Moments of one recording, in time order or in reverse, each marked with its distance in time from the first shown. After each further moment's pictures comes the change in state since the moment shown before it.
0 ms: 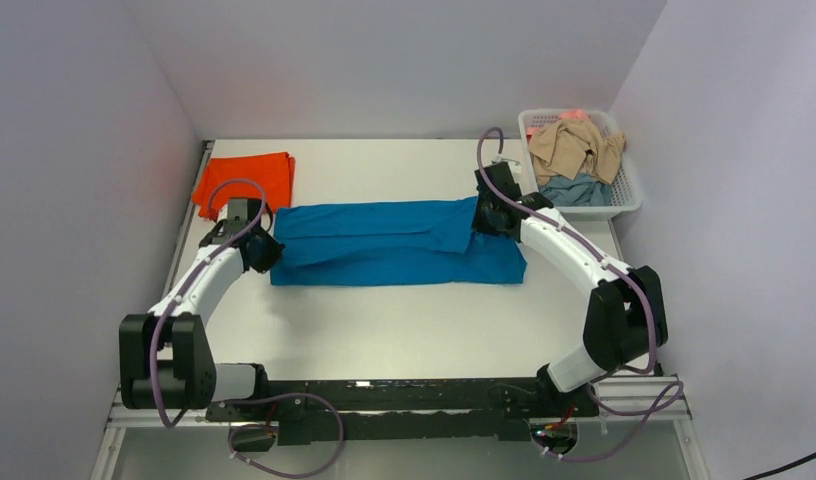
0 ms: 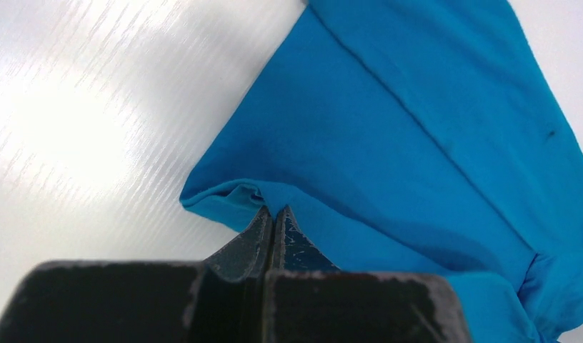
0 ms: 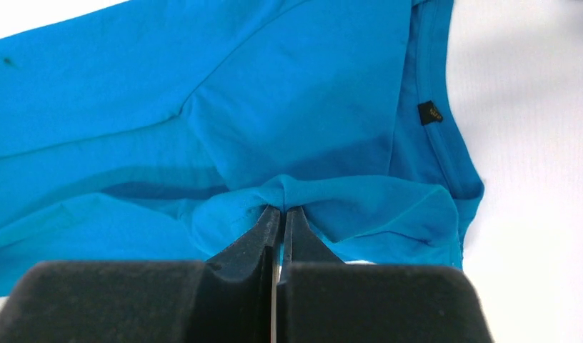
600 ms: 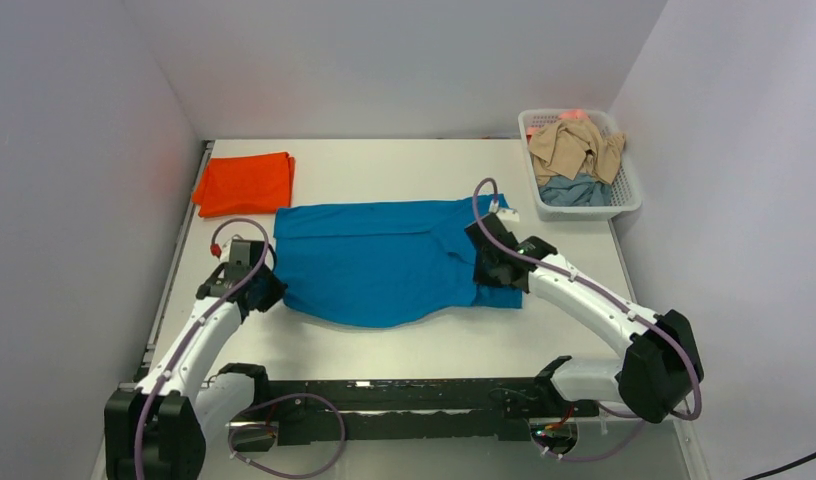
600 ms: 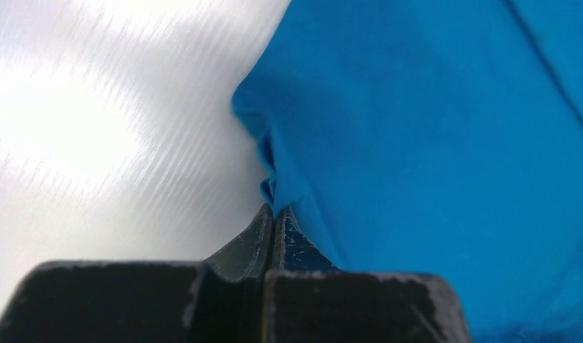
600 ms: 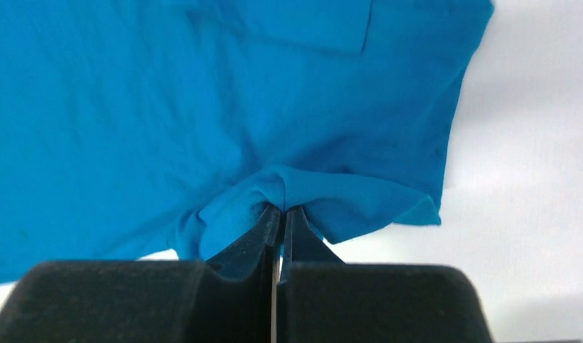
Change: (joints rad) left arm -0.073 -0.344 -0.278 -0.084 -0.013 0.000; right arm 0.234 -0.252 -0.290 -0.188 0.084 0.155
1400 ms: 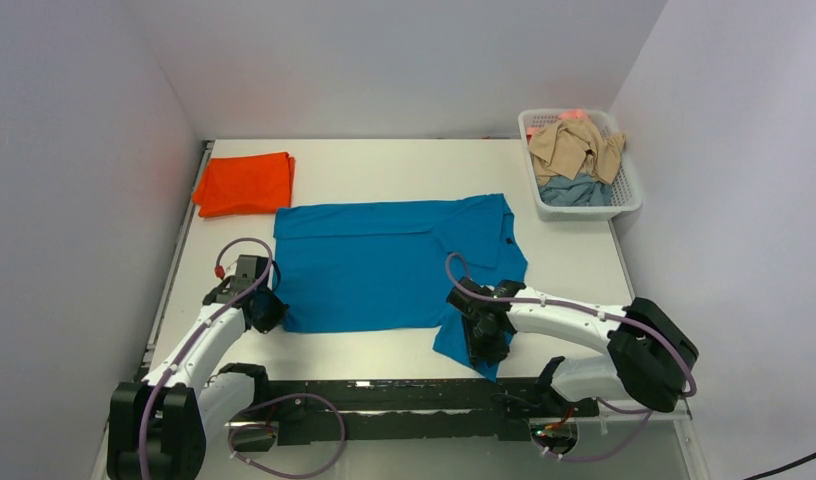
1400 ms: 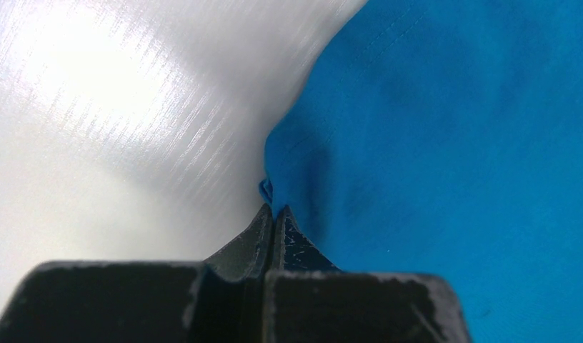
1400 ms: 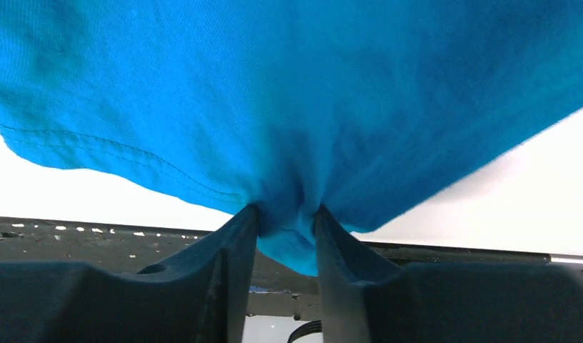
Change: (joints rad) left arm 0.000 0.044 -0.080 -0.034 -0.008 -0.029; right arm 0.228 0.031 -0.278 -0.084 -0.321 0.082
